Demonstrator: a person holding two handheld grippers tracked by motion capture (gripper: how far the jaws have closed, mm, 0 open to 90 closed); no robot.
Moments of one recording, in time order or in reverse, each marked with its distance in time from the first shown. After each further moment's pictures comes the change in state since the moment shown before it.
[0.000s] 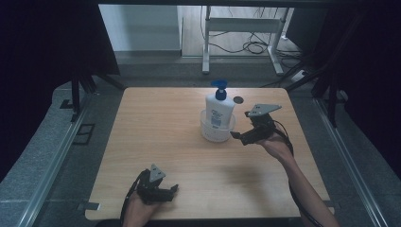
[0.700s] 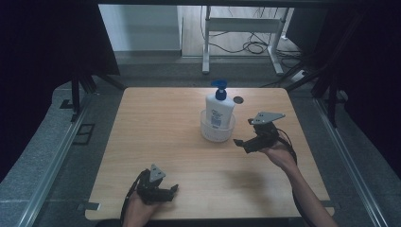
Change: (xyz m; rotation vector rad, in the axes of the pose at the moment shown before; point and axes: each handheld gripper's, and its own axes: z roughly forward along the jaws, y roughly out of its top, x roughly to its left) left arm 0.000 0.000 0.000 0.000 0.001 -0.001; right arm 0.013 -0.020 -0.010 0.017 -0.006 0.021
